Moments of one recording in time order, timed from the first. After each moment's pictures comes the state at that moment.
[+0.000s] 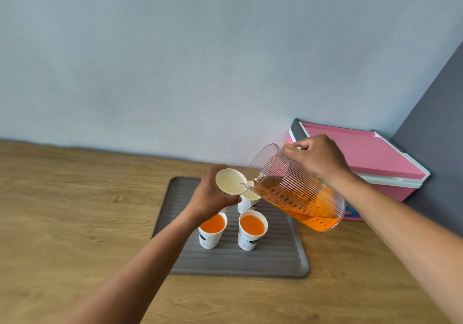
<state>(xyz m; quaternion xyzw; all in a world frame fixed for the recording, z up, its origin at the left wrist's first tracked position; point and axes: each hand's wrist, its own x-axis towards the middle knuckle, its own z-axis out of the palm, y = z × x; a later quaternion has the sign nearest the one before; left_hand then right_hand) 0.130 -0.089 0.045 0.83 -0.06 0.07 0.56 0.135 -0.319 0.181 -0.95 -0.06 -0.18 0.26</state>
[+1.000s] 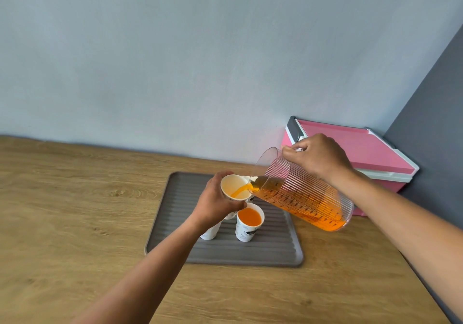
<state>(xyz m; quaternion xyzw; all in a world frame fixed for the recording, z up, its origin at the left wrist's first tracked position) 0.101 -0.105 0.035 0.81 -0.05 0.04 0.58 0.106 -0.319 0.190 -0.97 -0.05 -0.16 0.17</state>
